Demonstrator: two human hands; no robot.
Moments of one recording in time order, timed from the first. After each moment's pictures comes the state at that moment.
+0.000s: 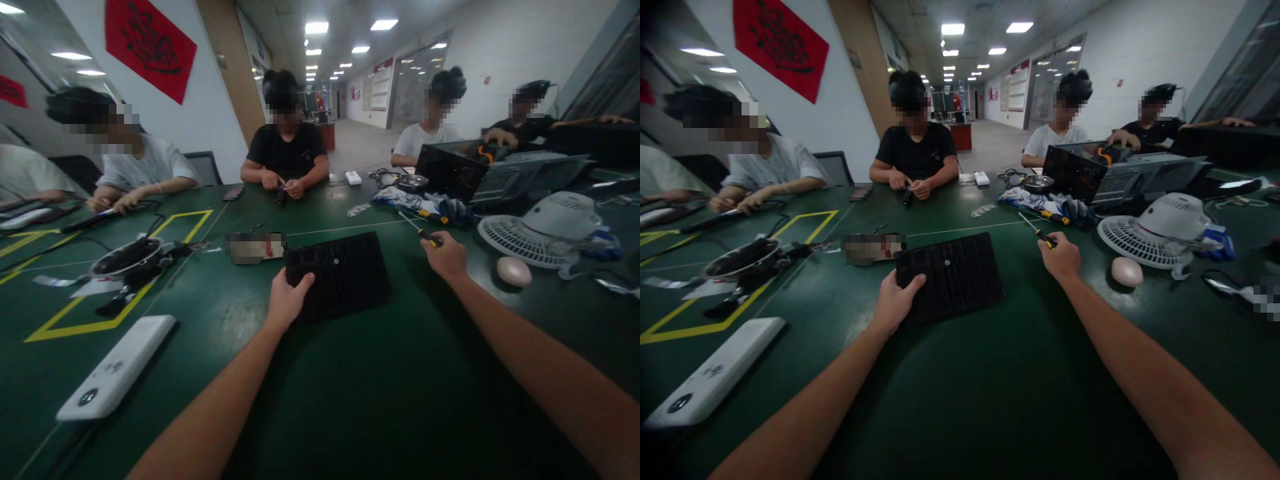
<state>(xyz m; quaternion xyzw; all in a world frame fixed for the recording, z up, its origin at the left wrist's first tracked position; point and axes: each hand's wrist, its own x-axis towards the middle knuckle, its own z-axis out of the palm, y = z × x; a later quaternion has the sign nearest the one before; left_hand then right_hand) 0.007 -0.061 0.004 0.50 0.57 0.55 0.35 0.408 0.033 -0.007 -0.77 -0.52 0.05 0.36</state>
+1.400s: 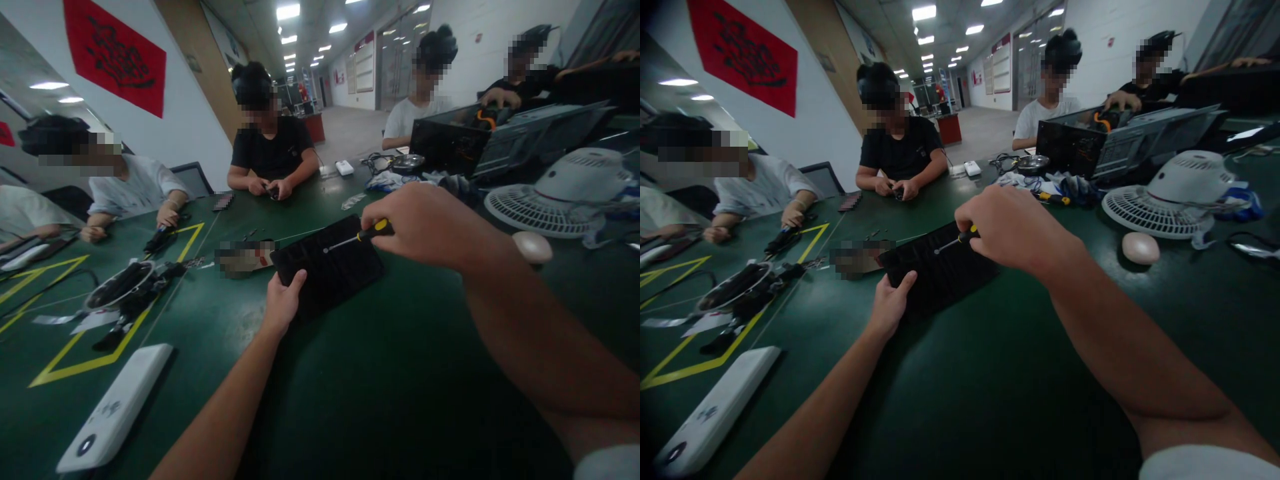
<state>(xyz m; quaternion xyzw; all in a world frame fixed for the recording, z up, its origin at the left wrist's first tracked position) 0.002 -0.041 0.005 0.46 0.57 0.55 0.39 0.297 -0.055 0.180 -0.47 -0.86 -0.08 0.17</state>
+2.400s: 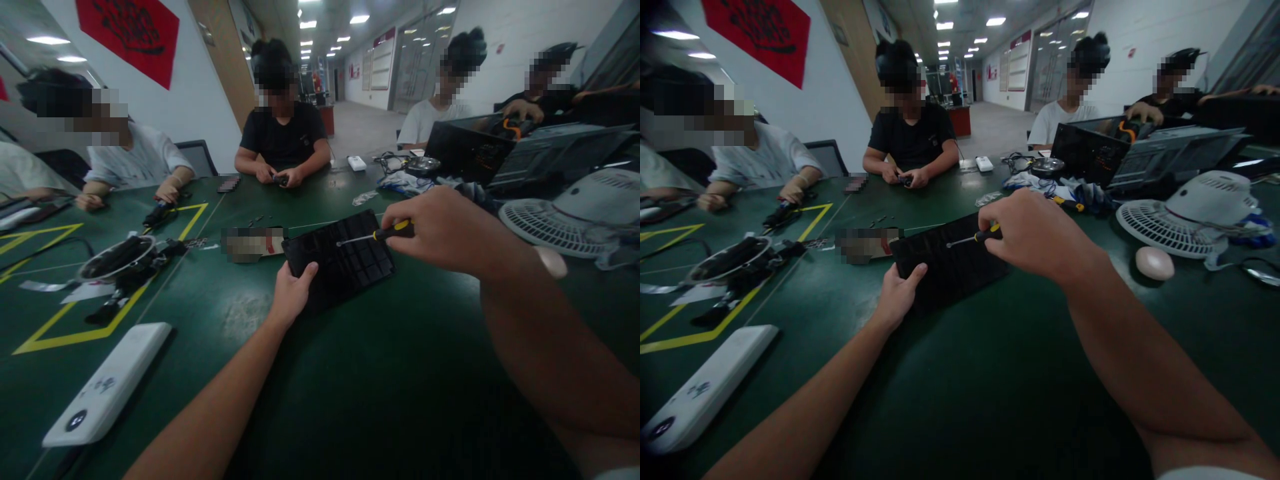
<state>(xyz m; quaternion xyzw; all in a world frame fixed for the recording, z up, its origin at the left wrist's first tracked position) 0.005 -0.044 0.002 0.48 0.56 0.56 0.38 0.292 -0.046 0.166 -0.48 -0.86 -0.07 0.16</state>
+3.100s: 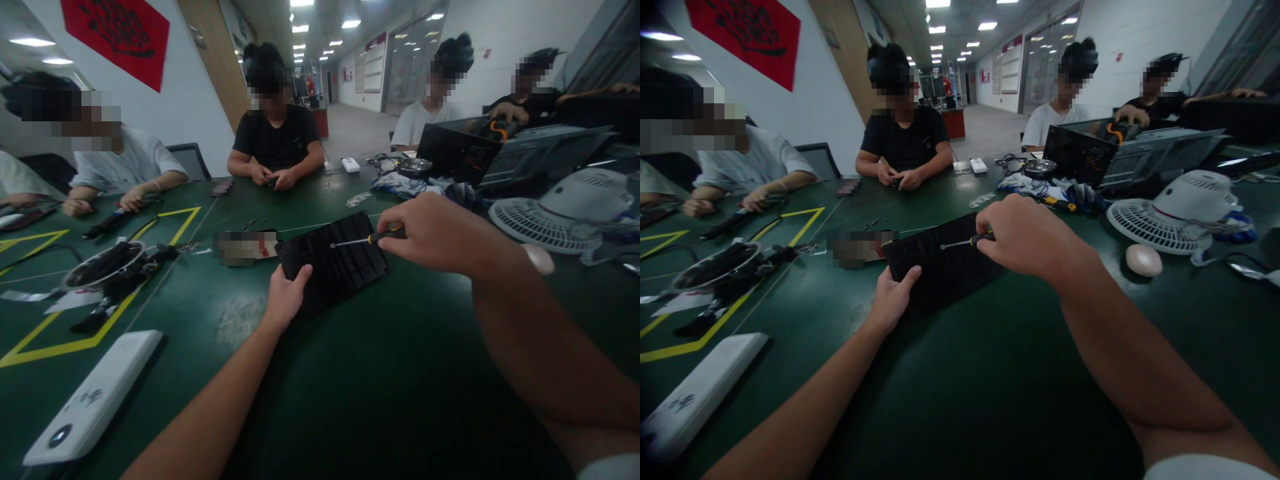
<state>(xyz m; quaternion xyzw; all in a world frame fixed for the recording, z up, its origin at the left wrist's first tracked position) 0.006 -0.044 0.004 0.48 0.56 0.56 0.38 0.286 -0.054 0.175 -0.52 -0.85 -0.01 0.12</state>
